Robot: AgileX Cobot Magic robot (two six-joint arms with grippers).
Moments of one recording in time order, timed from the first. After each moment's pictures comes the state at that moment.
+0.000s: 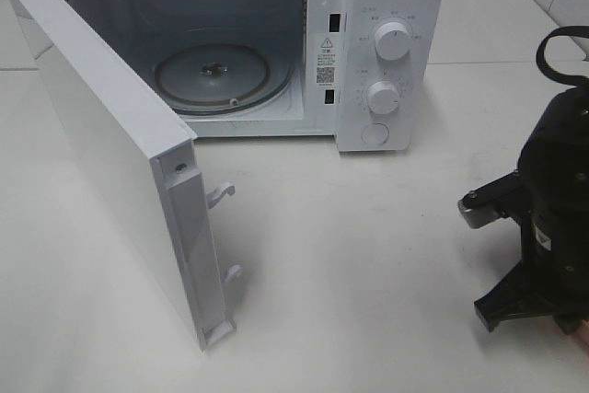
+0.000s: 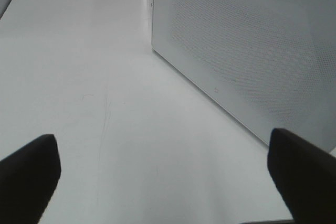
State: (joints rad) left arm 0.06 -0.01 -0.50 -0.21 1.05 0.11; right arm 0.47 1.69 -0.64 -0.48 0.75 0.67
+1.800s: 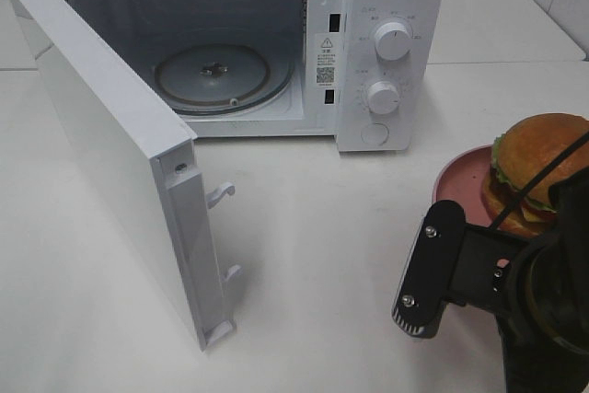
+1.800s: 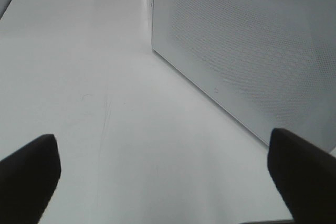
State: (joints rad) left arm 0.06 -0.01 -0.50 -0.21 1.05 0.11; right arm 1.07 1.38 -0.55 -0.60 0.92 0.48
